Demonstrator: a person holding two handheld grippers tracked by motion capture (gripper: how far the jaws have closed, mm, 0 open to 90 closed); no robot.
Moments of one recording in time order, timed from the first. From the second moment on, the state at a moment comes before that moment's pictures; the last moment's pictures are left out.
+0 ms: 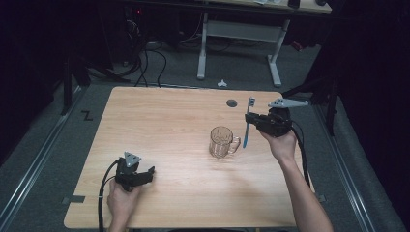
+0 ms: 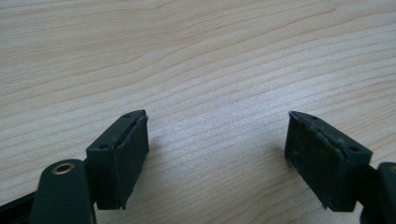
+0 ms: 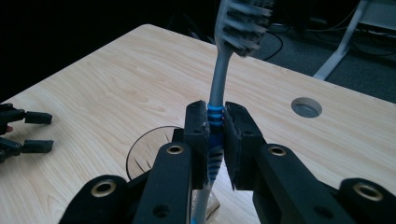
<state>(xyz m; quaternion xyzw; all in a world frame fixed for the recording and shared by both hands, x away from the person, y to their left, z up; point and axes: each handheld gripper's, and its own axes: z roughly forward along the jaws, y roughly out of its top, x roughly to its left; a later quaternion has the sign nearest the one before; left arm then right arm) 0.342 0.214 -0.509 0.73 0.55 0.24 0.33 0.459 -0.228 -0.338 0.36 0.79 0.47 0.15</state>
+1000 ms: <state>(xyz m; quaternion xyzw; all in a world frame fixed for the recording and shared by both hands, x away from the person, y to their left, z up) 0.342 0.214 -0.509 0.73 0.55 0.24 0.33 0.480 -0.209 -0.341 0.37 0.78 0.48 0.16</state>
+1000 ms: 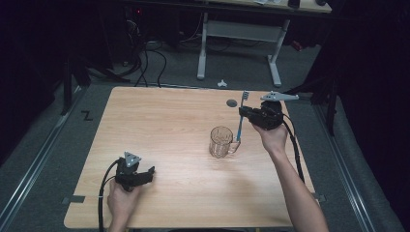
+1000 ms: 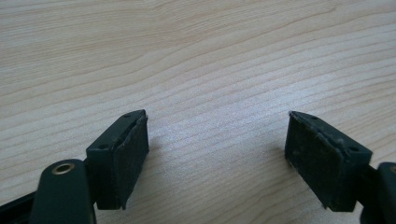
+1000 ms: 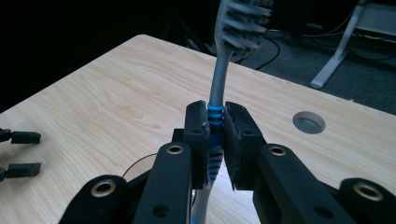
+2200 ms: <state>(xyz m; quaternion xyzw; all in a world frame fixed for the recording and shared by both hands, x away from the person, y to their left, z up) 0.342 0.214 -0.509 0.73 0.55 0.24 0.33 0.482 -0.207 -0.362 0.38 0.78 0.48 0.16</state>
